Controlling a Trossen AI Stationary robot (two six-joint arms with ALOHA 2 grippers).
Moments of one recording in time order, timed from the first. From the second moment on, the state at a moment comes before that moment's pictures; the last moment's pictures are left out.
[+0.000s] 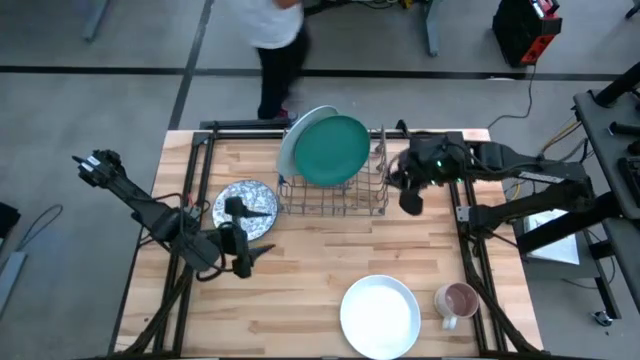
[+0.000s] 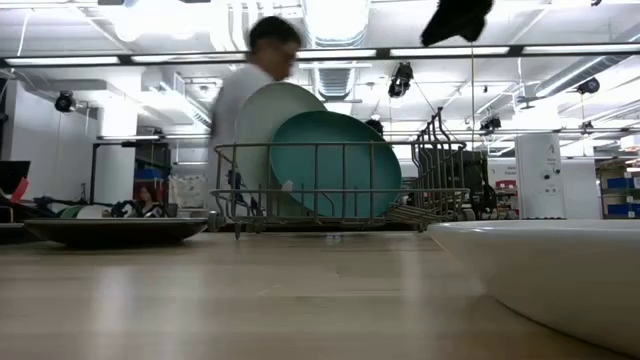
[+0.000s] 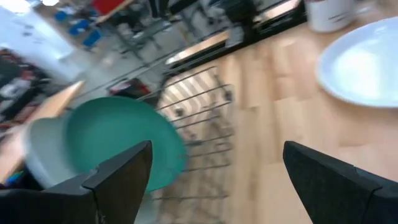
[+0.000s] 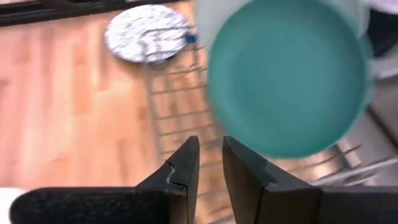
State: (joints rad) left arm -0.64 1.06 0.92 -0.47 -0.92 0.02; right arm -0.16 1.12 1.23 -0.82 0.07 0.05
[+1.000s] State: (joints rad) left arm -0.64 1.42 1.07 -0.34 -0.71 0.02; right arm 0.47 1.21 0.88 -0.68 0.09 0.51
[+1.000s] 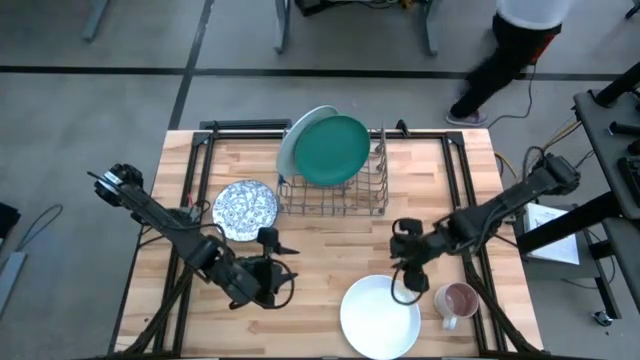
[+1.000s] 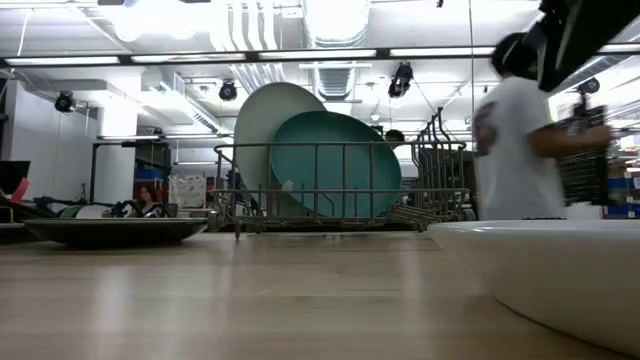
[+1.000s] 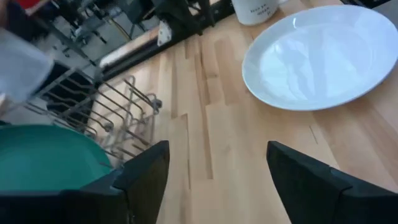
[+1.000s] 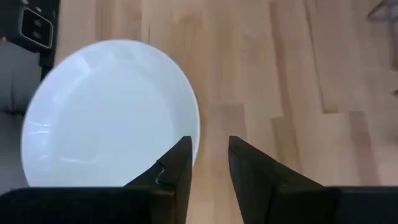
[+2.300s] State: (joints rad) left arm -0.64 1.45 1.06 -0.37 -0.72 -0.10; right arm 0.54 1.70 0.85 -0.40 0.05 0.68
